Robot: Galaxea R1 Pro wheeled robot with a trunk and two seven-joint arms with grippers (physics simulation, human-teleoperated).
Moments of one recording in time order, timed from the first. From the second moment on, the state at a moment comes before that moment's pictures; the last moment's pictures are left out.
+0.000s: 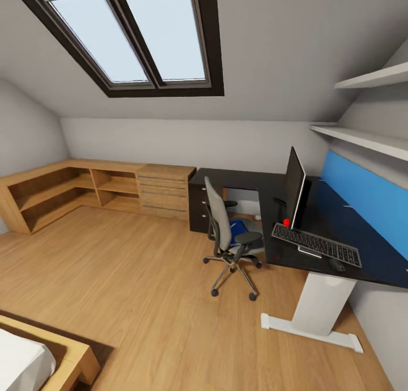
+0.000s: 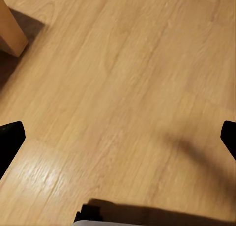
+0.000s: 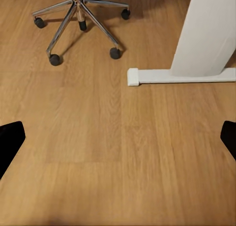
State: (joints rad) left arm 0.00 0.04 -0.06 -0.51 0.27 -0.26 -0.02; right arm -0.13 0.05 -0.15 -0.35 -0.03 -0.60 -0.07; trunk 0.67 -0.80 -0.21
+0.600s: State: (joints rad) left arm 0.00 -0.01 -0.06 -0.51 0.27 -0.30 -0.01; right arm -0.13 0.05 -0.16 -0.35 -0.03 -0.61 -0.07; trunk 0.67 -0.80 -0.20
